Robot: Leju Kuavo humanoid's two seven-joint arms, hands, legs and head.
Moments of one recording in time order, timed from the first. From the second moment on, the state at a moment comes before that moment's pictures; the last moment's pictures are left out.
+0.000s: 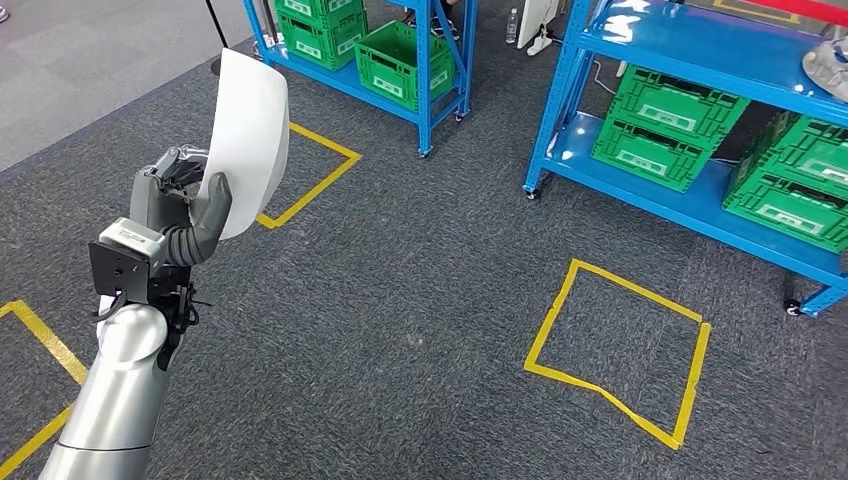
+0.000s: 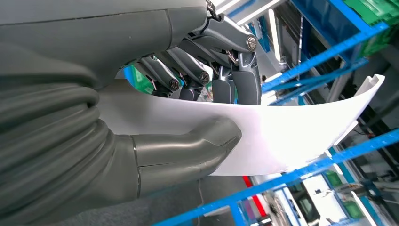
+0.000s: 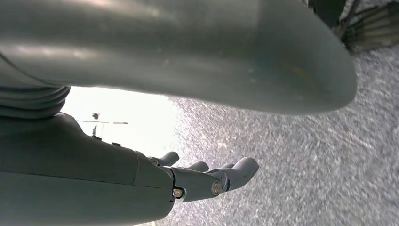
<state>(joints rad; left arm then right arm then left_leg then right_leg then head) -0.54 0.03 -0.30 -1.31 -0.06 0.14 -0.45 -0.06 0.11 -0.95 -0.18 0.86 0.14 0.25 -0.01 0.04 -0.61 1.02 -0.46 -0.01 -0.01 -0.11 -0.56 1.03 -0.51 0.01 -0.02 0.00</state>
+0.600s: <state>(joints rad) -0.52 0.01 -0.30 -1.33 -0.08 0.12 -0.44 -0.06 0.12 -0.95 -0.18 0.86 0.14 0.25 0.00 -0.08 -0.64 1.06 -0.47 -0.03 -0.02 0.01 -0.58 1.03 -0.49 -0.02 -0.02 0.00</state>
